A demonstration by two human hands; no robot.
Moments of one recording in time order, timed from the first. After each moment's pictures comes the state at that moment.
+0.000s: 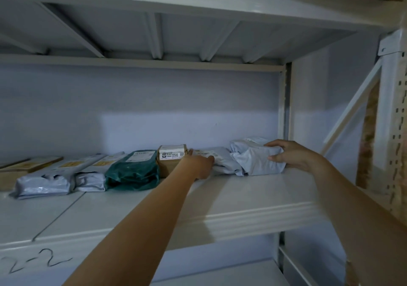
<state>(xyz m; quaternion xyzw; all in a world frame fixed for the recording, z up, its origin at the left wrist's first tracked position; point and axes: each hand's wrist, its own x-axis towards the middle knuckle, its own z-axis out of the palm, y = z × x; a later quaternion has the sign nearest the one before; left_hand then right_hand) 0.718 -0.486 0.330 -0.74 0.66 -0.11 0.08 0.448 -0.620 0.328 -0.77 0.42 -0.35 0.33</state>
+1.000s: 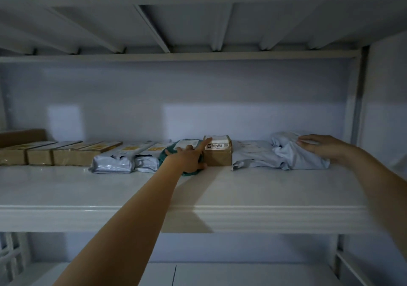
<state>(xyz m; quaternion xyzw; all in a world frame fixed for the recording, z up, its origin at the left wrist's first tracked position) 0.896 -0.401 0.312 -0.82 0.56 -0.05 -0.06 0.541 -0.599 0.333 -0.80 0.45 -0.30 0.26</state>
